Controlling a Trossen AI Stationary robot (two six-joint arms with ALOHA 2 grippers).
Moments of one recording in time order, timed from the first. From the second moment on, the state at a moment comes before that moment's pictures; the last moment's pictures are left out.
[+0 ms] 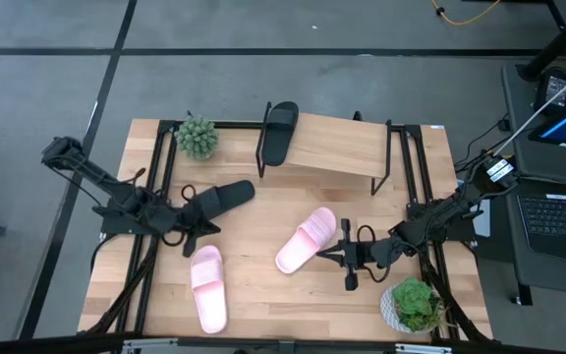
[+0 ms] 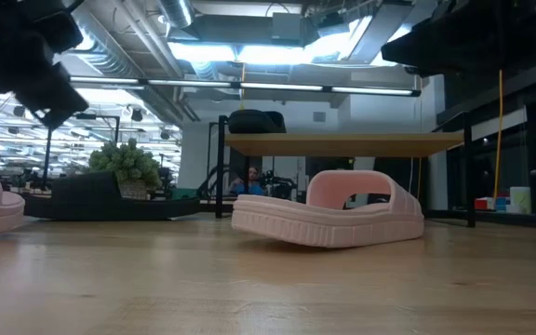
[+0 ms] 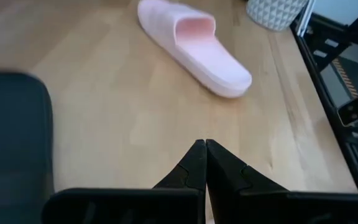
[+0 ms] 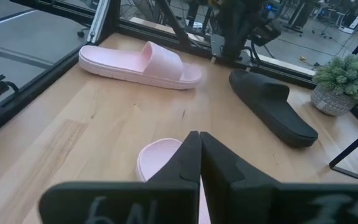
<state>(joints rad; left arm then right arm) -0.52 0.61 0.27 -0.20 -0.41 -0.63 0.59 1.45 0.52 0.63 0.55 -0.09</state>
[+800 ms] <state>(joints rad) -0.57 0.61 0.27 -0.40 -0.51 -0.89 0.50 1.45 0.52 0.60 0.55 -0.06</state>
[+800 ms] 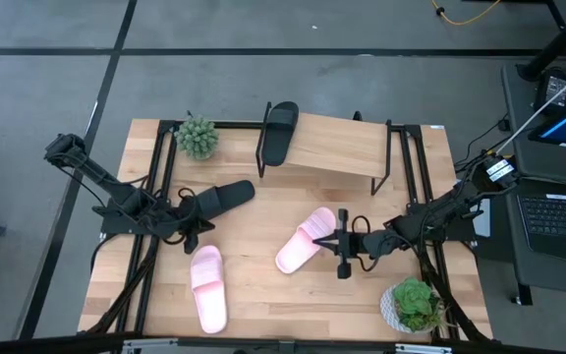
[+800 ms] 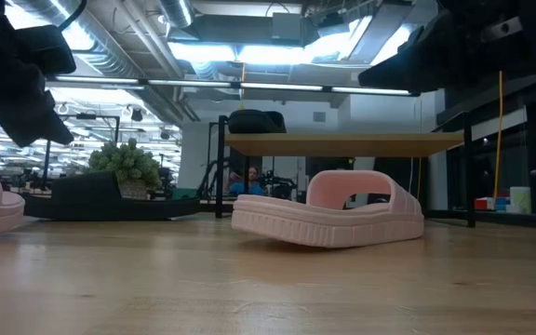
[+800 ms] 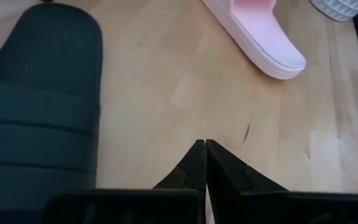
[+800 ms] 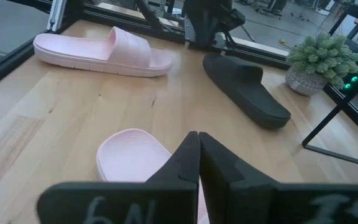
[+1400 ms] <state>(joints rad) -0.57 0.61 0.27 -0.61 -0.51 -1.01 0.49 1.45 0.52 0.60 0.55 -0.06</state>
